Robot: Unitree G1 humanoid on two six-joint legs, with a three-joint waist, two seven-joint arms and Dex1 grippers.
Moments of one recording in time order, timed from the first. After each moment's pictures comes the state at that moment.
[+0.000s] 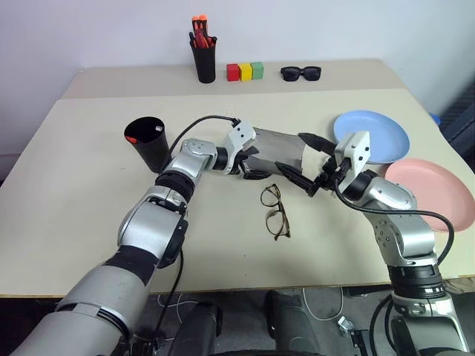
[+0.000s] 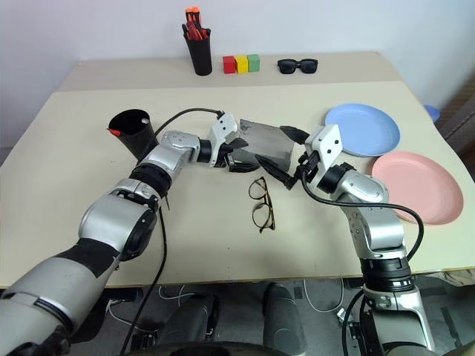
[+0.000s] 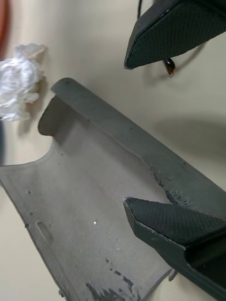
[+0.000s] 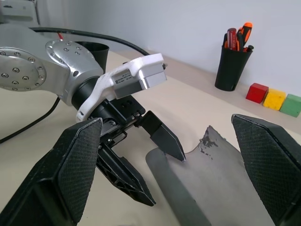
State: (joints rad) left arm -1.22 0.14 -0.18 1.24 0.03 0.00 -1.03; right arm -0.37 -0.49 -0.06 -0.16 0.41 0.23 0.75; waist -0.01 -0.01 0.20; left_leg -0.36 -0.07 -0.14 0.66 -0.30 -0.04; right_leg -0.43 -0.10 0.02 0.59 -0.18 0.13
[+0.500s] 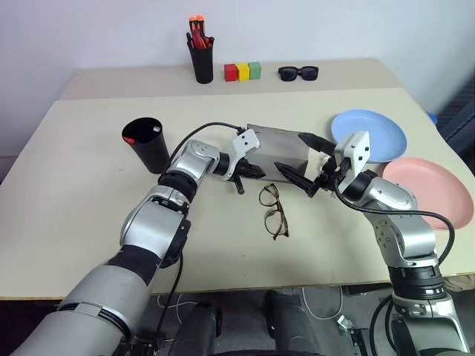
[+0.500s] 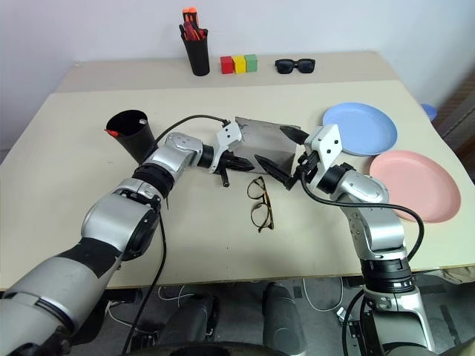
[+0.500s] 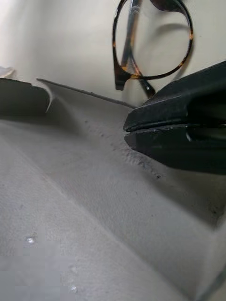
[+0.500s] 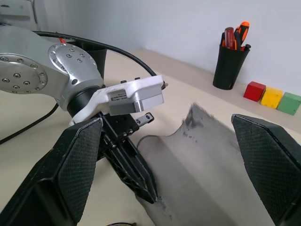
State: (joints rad) left arm -1.22 0.13 -0.19 1.24 0.09 0.07 -1.13; right arm -0.37 -0.49 -0.06 -0.16 0.41 0.24 0.75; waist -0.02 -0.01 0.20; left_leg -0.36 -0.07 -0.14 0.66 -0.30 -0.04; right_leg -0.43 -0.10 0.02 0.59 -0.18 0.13
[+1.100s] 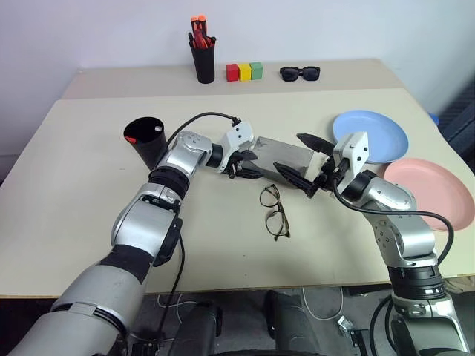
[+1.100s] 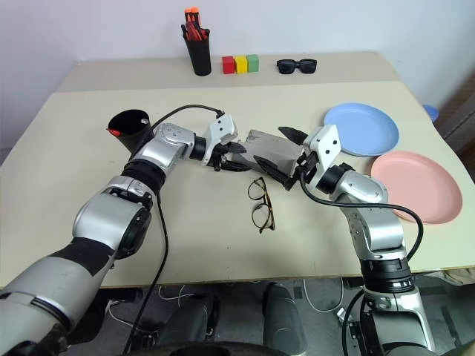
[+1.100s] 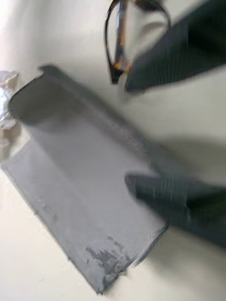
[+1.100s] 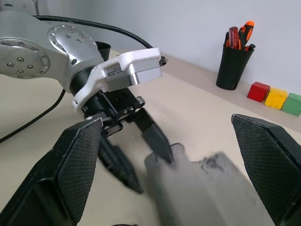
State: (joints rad) left arm -1.21 0.17 -0.18 1.17 0.11 0.02 -1.15; right arm -0.37 -0.49 -0.06 -0.16 0.41 0.24 0.76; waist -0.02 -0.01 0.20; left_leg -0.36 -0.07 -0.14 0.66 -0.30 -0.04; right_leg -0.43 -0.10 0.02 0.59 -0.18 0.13
